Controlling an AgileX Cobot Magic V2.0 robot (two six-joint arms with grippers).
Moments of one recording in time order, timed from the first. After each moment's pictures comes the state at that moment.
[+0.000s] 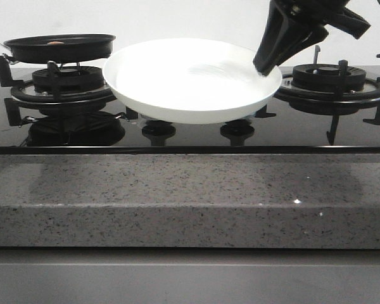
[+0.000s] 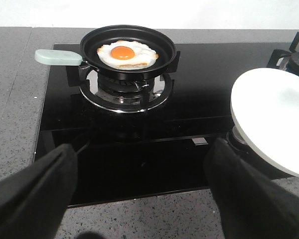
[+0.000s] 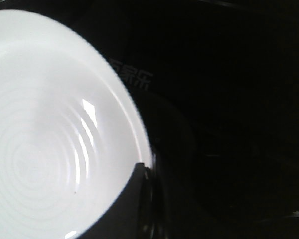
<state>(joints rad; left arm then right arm) -0.23 0.49 -0.69 -0.09 0.62 -0.02 0.25 1.63 -1.37 0.47 0.84 -0.19</state>
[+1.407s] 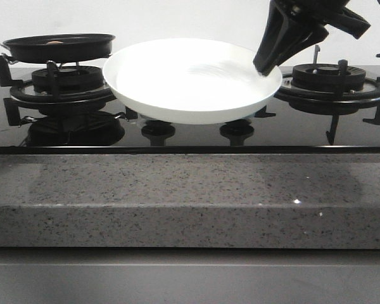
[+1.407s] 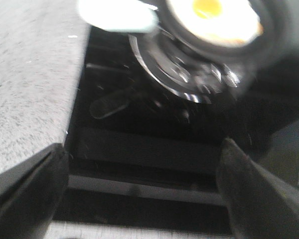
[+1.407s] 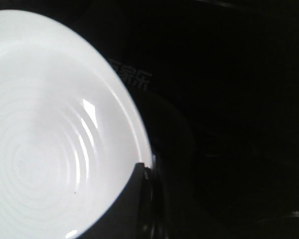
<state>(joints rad) 0.11 1.17 -1.11 -0.32 0.82 0.08 0.25 1.63 -1.37 0.47 0.84 -0.19</state>
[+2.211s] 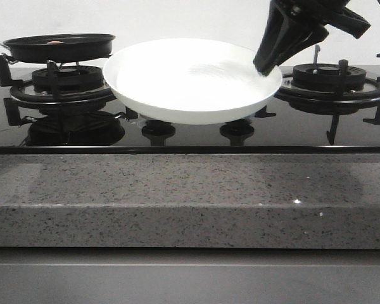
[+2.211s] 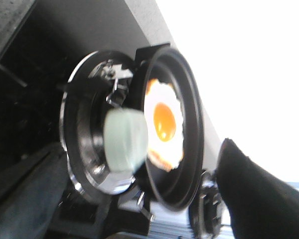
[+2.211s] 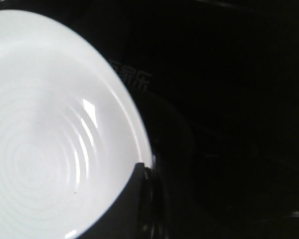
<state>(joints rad) 0.42 1.69 -1.19 -1.44 0.99 0.54 0.25 1.63 -1.37 0.47 0.84 -0.20</state>
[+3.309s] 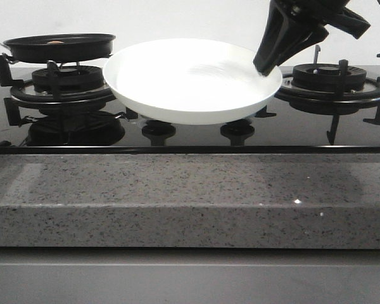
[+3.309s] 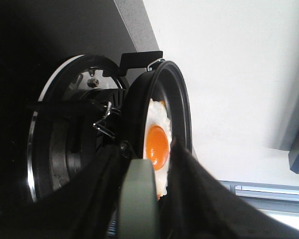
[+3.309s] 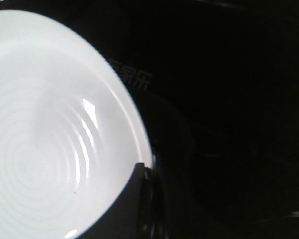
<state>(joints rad) 0.37 1.83 -1.24 -1.61 1.01 0.62 0.25 1.63 -1.37 0.47 0.84 -0.20</state>
